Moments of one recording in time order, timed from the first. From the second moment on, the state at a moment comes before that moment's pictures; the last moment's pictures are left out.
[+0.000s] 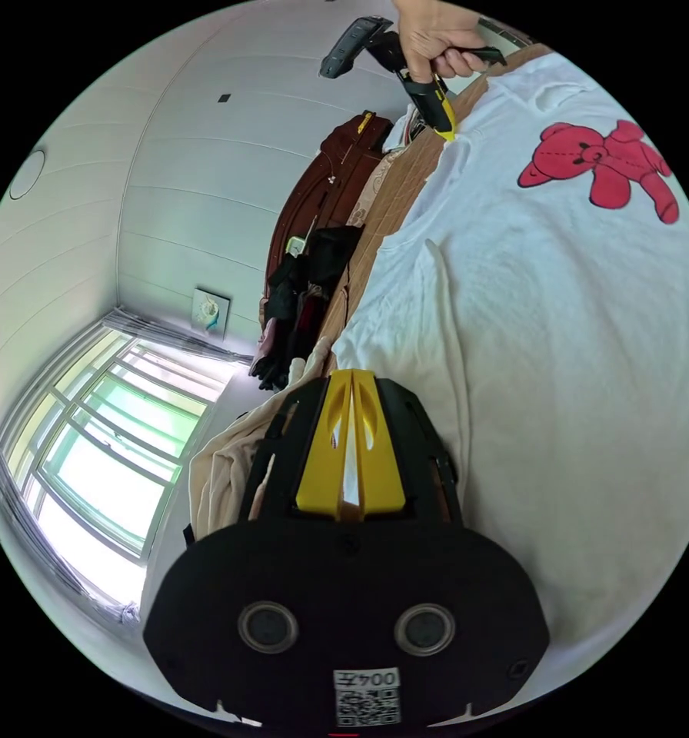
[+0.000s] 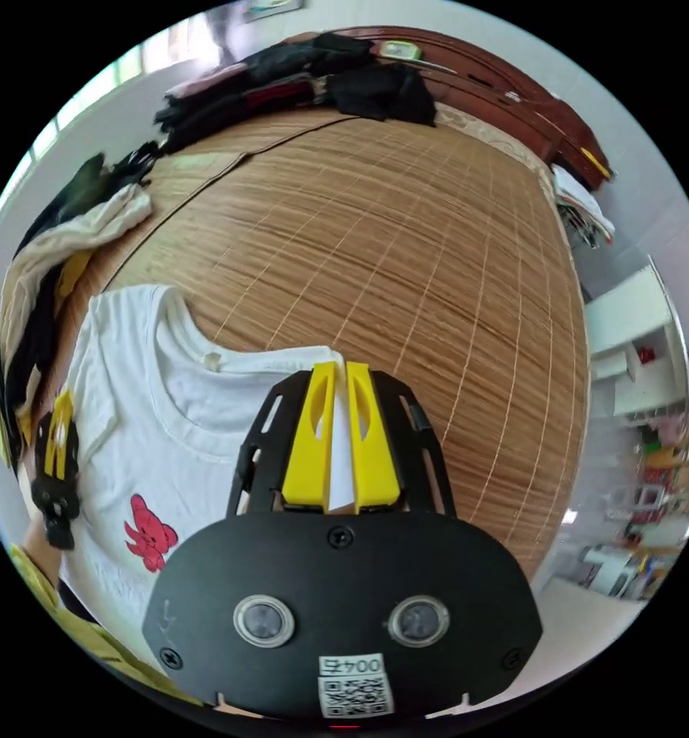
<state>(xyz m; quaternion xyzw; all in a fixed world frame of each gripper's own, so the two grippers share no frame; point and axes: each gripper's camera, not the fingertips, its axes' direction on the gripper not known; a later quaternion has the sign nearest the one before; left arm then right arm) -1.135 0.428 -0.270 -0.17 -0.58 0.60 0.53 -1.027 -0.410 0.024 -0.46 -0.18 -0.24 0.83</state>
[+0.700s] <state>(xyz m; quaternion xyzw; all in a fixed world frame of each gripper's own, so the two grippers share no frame) -1.146 0.513 -0.293 -0.16 -0.58 0.60 0.53 -1.148 -0.404 0.010 -0.48 -0.36 -0.28 0.75</state>
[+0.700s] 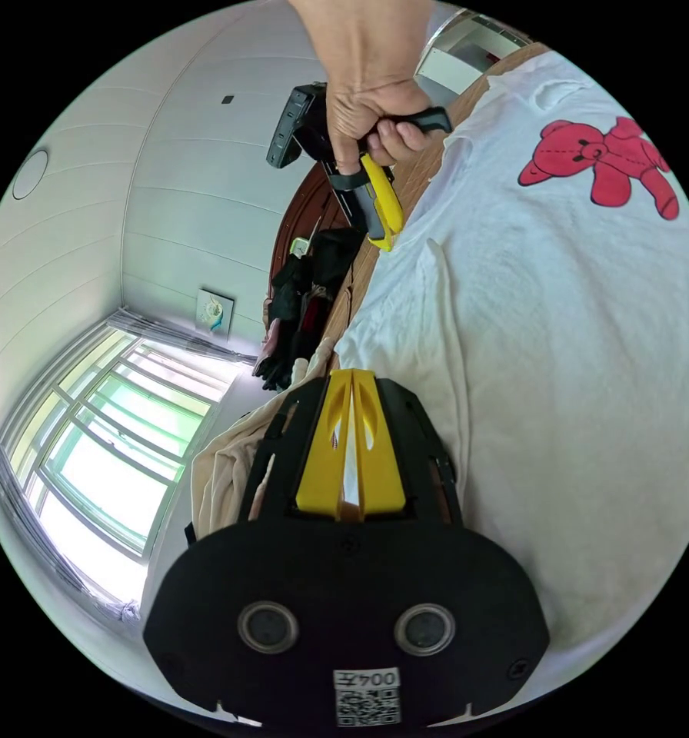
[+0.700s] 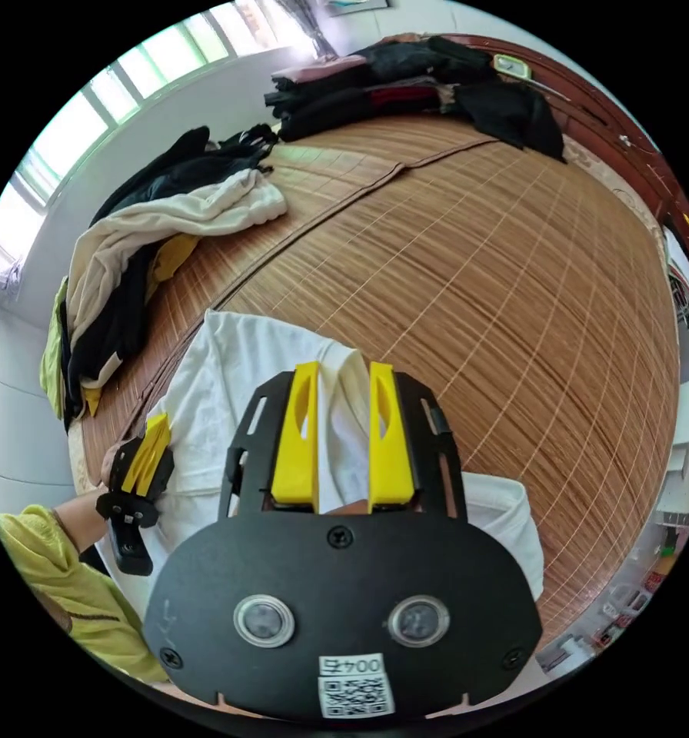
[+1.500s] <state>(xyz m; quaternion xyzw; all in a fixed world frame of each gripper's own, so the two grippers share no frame) -1.083 0.544 -0.315 -0.16 -0.58 0.60 0.52 -1.010 -0.310 -0.054 -0.42 -0.19 -0.25 0.85</state>
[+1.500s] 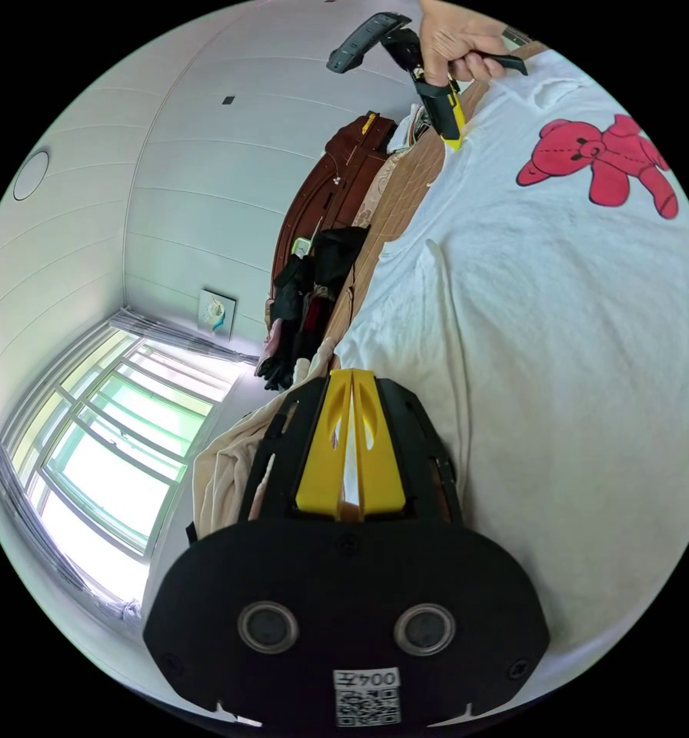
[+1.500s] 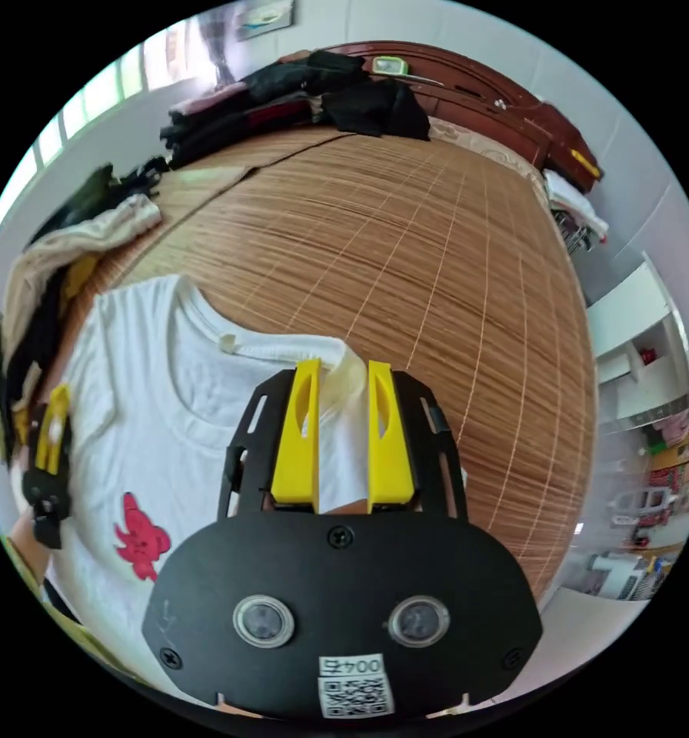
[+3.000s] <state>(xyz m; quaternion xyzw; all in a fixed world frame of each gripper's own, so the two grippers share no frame) -0.739 0.284 -0.833 -0.33 -0.41 0.23 0.82 -0.747 0.004 -0.668 -0.43 -0.22 -0.07 0.87</state>
